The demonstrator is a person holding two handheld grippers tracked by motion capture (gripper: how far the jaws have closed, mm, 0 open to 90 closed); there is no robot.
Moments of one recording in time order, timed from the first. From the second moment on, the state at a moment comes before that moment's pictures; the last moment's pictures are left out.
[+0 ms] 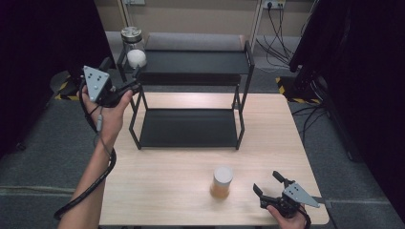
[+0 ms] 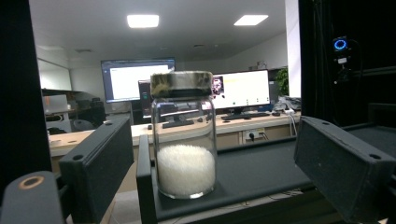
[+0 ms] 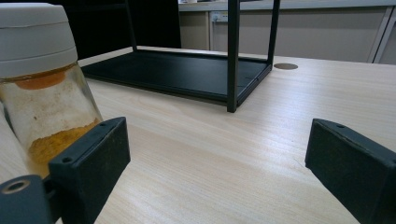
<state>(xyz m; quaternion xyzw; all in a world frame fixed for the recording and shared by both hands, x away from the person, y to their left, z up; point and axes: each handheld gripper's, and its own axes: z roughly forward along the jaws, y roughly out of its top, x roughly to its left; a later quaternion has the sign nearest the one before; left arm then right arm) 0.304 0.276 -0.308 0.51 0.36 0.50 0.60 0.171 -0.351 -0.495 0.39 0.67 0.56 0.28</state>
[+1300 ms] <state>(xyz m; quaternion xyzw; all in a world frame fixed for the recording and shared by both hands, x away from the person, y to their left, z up) 0.258 0.286 -0.388 0.54 0.37 0.46 0.60 0.171 -0.350 -0.495 0.38 0.67 0.56 0.29</state>
